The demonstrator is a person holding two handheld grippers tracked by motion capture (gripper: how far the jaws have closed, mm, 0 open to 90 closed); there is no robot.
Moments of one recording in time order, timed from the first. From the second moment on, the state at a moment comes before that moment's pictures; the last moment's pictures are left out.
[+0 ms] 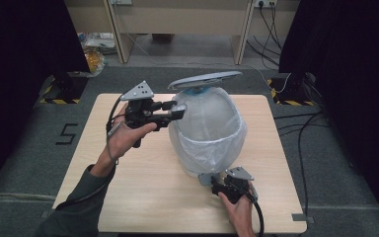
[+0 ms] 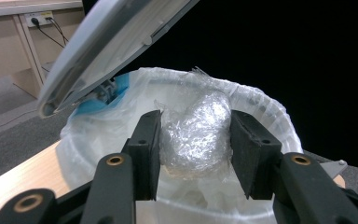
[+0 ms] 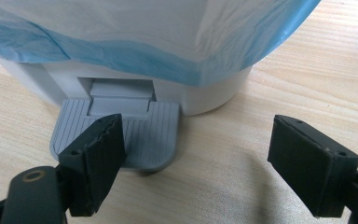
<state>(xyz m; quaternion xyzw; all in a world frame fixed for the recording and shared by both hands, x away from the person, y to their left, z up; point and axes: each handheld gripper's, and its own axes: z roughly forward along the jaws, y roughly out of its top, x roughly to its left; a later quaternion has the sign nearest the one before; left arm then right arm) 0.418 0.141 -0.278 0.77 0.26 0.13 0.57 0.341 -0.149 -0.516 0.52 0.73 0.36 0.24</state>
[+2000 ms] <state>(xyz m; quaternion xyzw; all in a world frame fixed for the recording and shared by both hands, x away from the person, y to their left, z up) 0.422 0.160 -0.288 0.76 0.30 0.14 0.55 0.340 -0.149 -0.516 0.52 0.73 0.36 0.25</state>
